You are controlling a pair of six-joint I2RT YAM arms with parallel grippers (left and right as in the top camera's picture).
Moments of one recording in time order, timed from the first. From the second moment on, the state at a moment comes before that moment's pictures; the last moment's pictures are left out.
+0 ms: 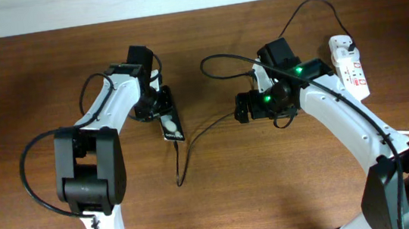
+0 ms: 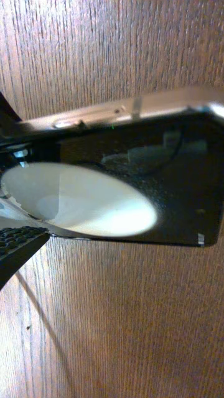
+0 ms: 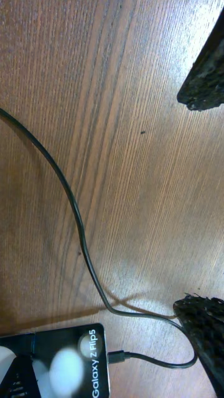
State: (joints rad) left arm -0.21 2.14 1.59 -0.90 0.23 -0.33; right arm 0.29 1.70 1.32 -0.91 -0.26 0.26
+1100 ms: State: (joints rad) left arm -0.09 2.14 1.66 -0.94 0.24 -0.32; right arm 0.29 1.70 1.32 -0.91 -0.26 0.26
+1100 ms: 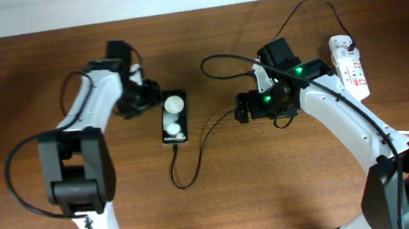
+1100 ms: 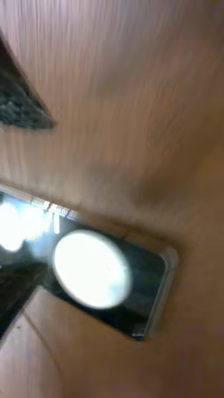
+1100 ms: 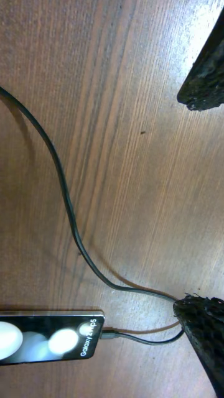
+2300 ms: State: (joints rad) left arm 0.06 2.14 1.68 -0.95 0.29 -0.33; right arm -0.47 2.25 1.92 -1.15 0.12 0.32
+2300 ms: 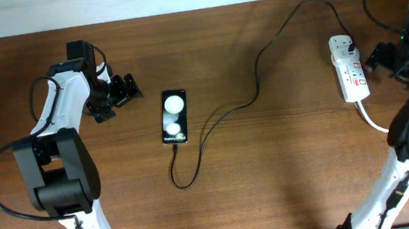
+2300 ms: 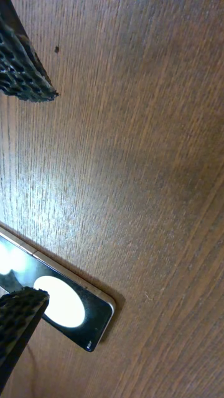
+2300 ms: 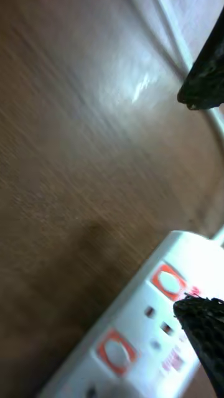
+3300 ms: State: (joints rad) left arm 0.06 2.14 1.68 -0.95 0.29 -0.33; right arm -0.46 2.31 1.89 -0.95 -0.04 0.24
